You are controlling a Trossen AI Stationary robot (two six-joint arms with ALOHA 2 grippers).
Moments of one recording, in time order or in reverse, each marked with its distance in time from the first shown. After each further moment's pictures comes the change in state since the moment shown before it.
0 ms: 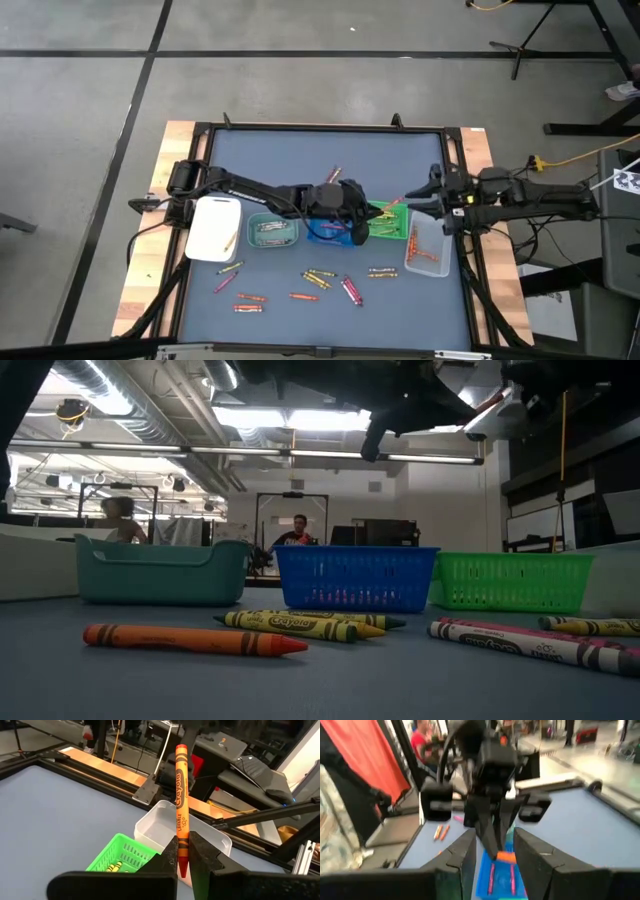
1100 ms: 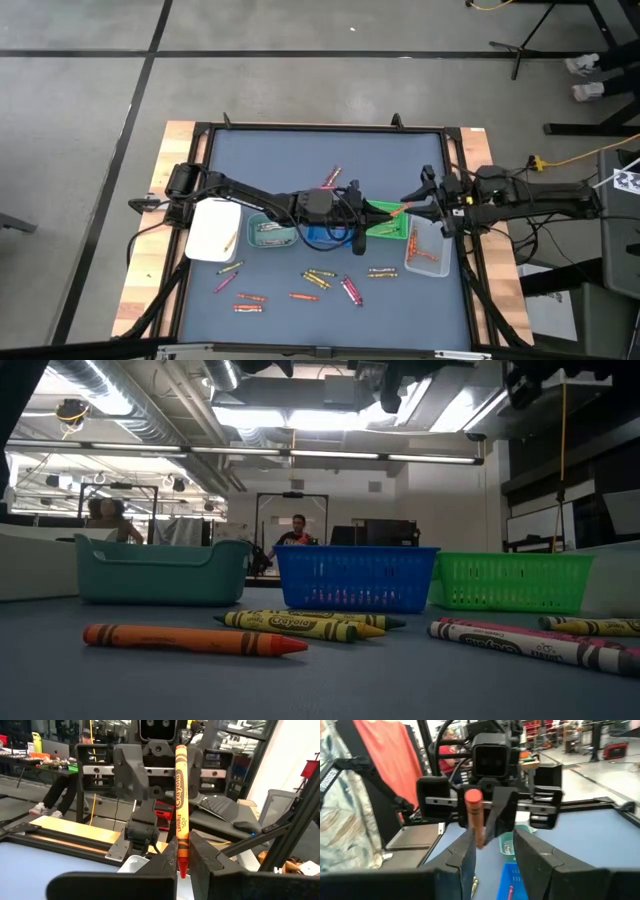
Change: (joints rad) left arm -0.054 0.000 0.000 0.285 -0.001 0.182; right arm 0.000 0.108 0.001 0.173 -0.133 -0.019
